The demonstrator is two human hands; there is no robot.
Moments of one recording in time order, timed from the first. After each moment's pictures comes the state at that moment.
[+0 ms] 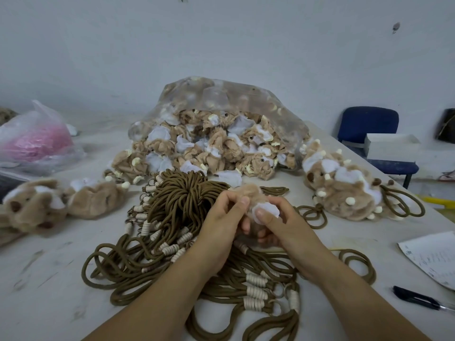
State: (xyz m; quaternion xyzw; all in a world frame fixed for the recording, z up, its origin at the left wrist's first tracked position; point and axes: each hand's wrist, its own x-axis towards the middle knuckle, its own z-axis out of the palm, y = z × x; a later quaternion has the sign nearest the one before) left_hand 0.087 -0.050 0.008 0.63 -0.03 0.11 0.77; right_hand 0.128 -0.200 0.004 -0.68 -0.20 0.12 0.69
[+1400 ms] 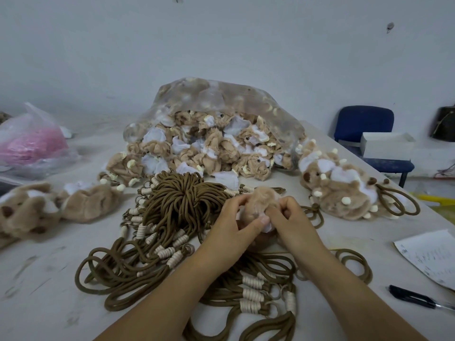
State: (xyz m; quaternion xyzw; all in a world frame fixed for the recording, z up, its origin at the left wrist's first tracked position) left_hand 0.088 -0.058 0.004 0.80 -0.06 0.11 0.59; right_hand 0.138 -0.201 0.005 -0.78 -0.11 -0.01 0.62
